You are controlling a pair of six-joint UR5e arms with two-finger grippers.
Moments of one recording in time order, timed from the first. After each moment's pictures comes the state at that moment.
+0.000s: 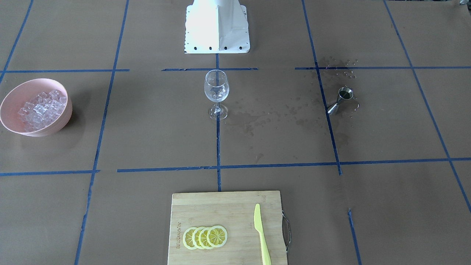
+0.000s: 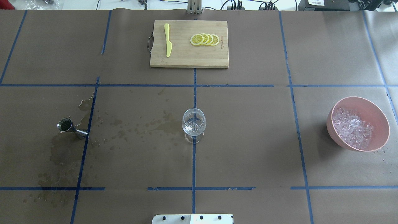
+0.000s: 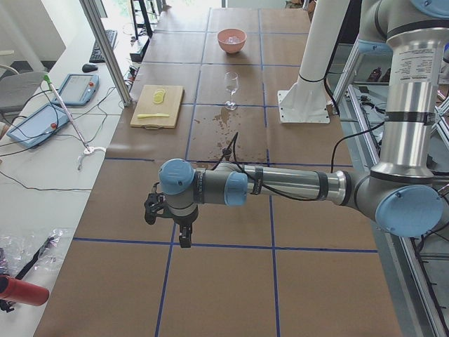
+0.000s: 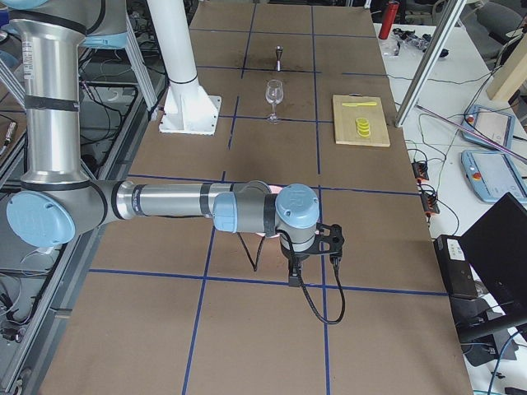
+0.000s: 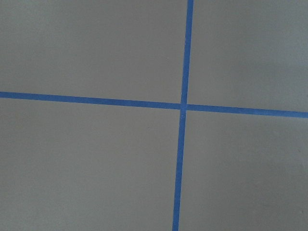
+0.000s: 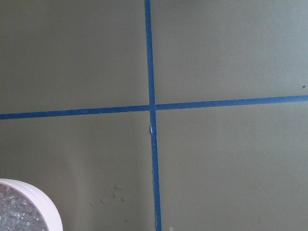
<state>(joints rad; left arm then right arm) -1.59 -1.59 -1.63 -1.55 -2.37 -0.08 1.66 -1.62 1.69 -1.61 2.39 0.03</state>
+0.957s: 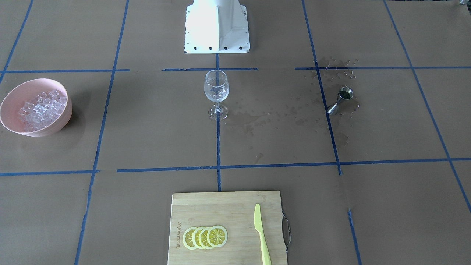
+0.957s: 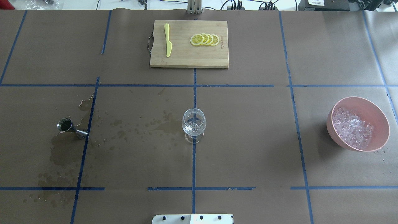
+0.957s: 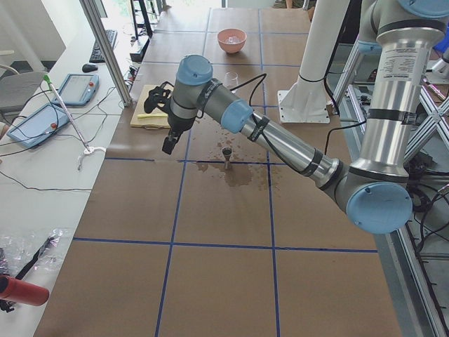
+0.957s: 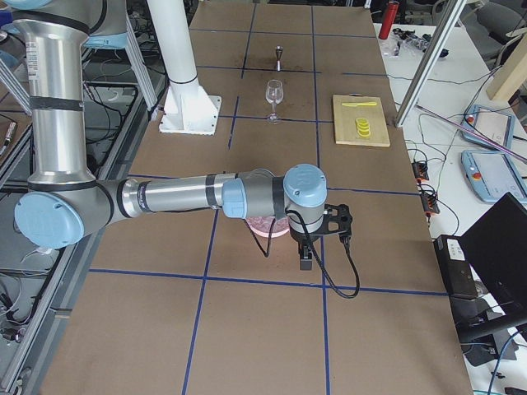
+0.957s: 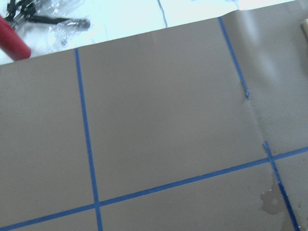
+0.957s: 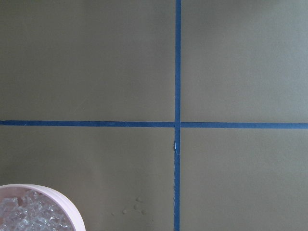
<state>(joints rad) -1.43 -1.68 -2.05 -1.67 -2.33 -0.32 1.63 -1.58 1.73 -1.61 2.40 0.04</state>
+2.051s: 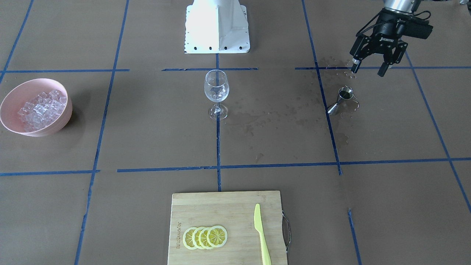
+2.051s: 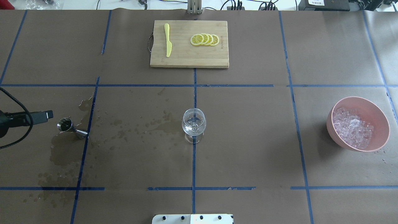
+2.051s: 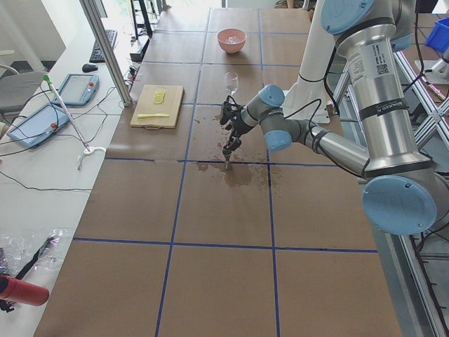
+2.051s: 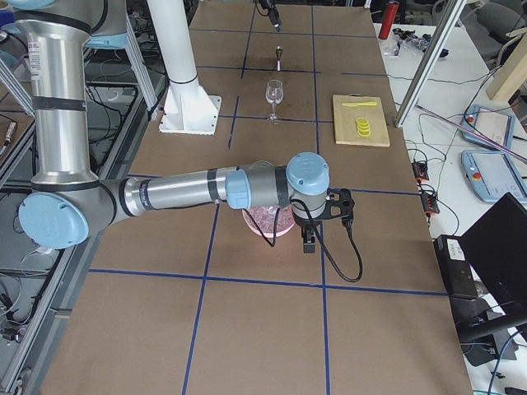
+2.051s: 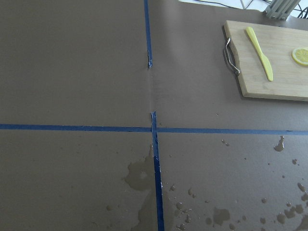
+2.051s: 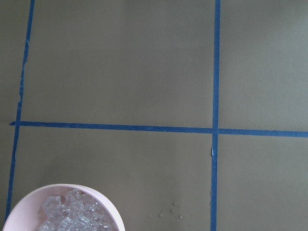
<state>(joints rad) -0.57 -1.21 -2.25 -2.31 -1.51 -1.24 1.61 -1.57 1.78 -1.61 2.48 0.08</state>
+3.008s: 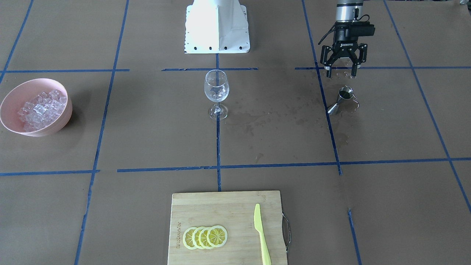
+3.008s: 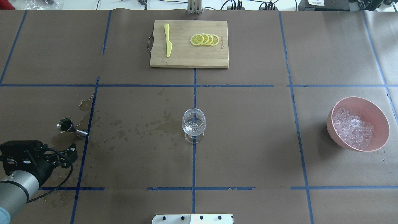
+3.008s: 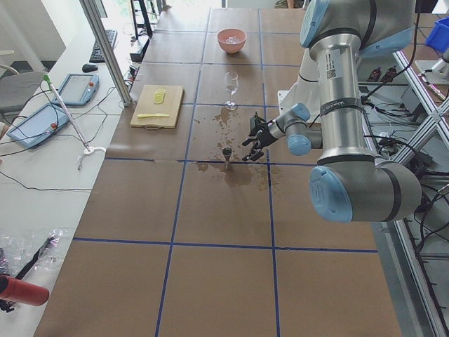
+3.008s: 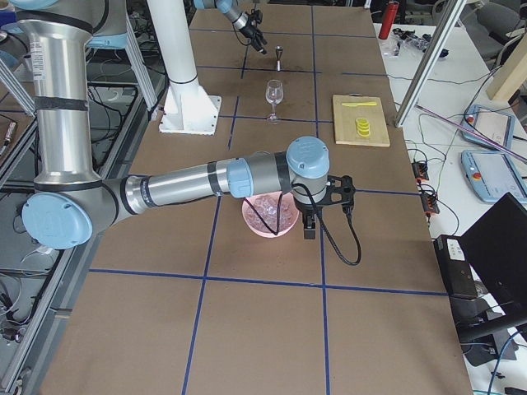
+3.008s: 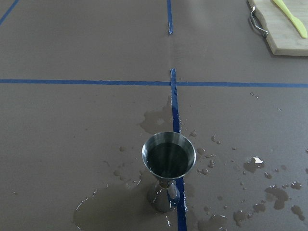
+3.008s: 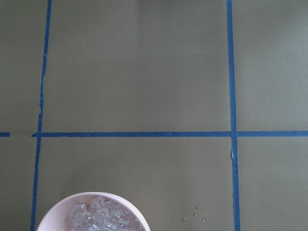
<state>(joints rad) -0.09 -1.25 -2.14 -2.08 -0.85 -1.53 1.59 -1.56 1.82 -1.61 2.48 0.17</state>
